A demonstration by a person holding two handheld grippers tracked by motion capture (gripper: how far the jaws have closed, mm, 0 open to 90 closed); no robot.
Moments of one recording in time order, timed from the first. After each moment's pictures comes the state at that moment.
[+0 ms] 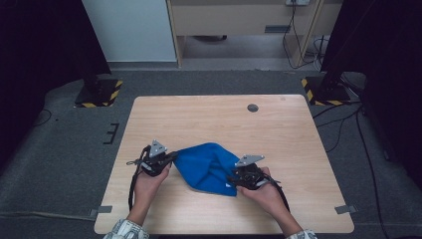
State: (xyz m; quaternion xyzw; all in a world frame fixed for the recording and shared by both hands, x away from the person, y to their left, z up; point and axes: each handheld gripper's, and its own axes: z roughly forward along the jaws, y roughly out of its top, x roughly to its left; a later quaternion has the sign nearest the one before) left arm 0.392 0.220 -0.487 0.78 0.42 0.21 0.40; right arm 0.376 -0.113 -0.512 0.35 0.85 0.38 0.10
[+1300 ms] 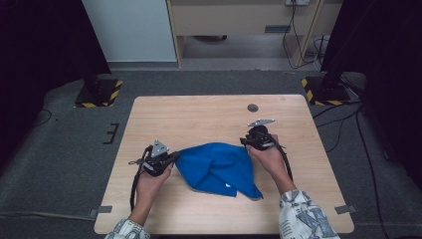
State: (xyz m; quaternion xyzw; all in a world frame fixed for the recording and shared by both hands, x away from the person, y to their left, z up) left arm 0.393 0.216 -0.488 0.79 0.42 0.21 0.41; right arm 0.494 -0.142 -0.497 0.46 0.80 0.35 0.15
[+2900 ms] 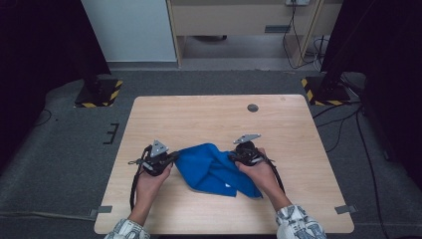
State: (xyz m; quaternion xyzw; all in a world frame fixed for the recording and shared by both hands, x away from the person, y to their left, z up) left arm 0.393 0.217 -0.487 0.78 0.42 0.21 0.41; right arm 0.446 -0.106 -0.510 0.39 0.84 0.37 0.11
